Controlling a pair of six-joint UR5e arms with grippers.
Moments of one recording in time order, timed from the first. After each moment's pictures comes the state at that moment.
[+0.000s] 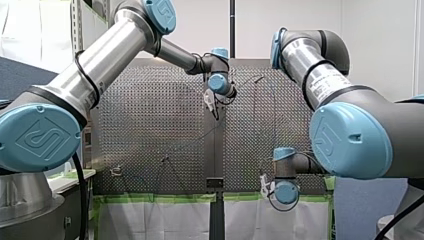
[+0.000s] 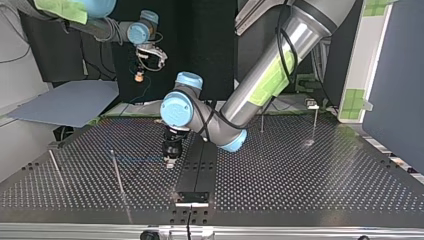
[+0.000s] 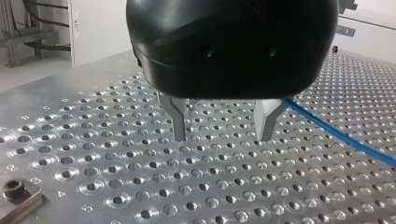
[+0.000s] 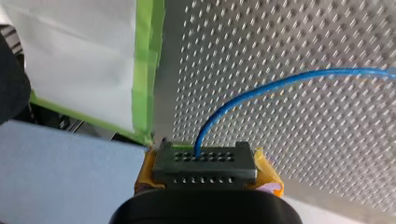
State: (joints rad) left arm -0.61 -2.26 -0.99 -3.03 -1.85 -2.01; right arm 1.97 -0.62 1.95 -1.10 1.93 1.40
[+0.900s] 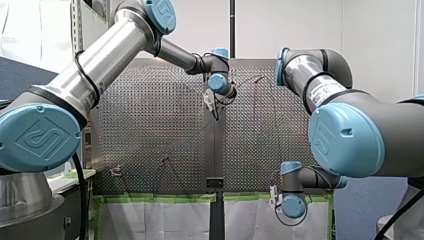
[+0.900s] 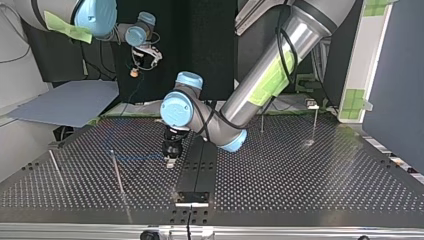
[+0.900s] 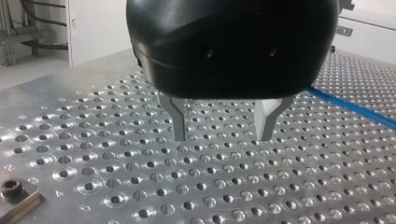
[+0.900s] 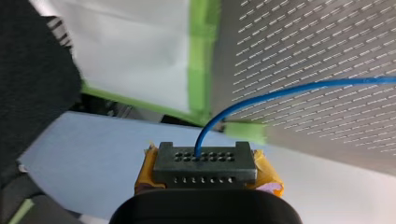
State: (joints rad) left arm -0.61 -2.26 -0.99 -3.04 -1.85 -2.01; right arm 1.88 -0.48 1.88 -1.09 1.92 1.54
